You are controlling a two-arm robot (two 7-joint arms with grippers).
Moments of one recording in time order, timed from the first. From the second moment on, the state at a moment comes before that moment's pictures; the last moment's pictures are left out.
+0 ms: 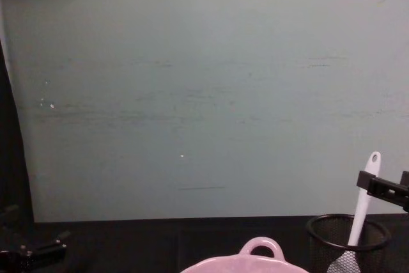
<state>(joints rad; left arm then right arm) -0.20 0.60 0.45 -1.41 -0.25 -0.12 0.03 0.22 0.43 -0.27 -1.34 0.62 -0.16 0.34</state>
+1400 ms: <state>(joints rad) -0.20 0.60 0.45 -1.41 -0.25 -0.12 0.03 -0.02 0.46 -0.11 -1.44 0.40 -0.30 0.19</state>
